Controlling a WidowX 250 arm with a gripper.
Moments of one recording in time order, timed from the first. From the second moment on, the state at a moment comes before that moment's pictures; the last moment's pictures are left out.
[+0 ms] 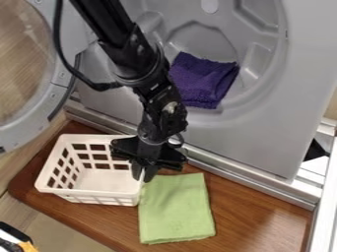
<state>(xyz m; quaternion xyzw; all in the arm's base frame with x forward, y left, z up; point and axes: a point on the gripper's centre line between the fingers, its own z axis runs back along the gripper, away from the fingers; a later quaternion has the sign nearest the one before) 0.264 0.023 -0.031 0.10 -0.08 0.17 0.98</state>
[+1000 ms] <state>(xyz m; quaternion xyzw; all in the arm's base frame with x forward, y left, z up) 0.260 -0.079 0.006 0.07 -0.11 0.11 0.98</state>
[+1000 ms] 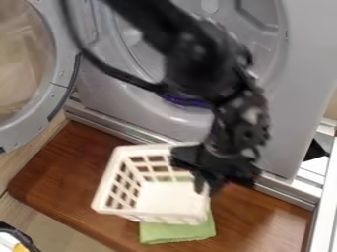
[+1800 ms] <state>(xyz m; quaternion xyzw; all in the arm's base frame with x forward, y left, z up) 0.271 -0.094 -0.024 0.09 -0.09 0.10 0.99</state>
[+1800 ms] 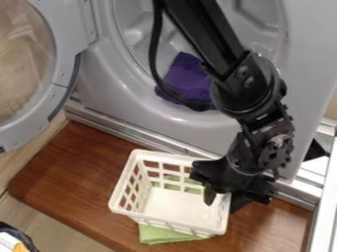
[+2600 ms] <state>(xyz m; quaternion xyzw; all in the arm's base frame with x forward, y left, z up) 0.263 -0.100 -0.006 0.05 -0.11 0.10 0.99</state>
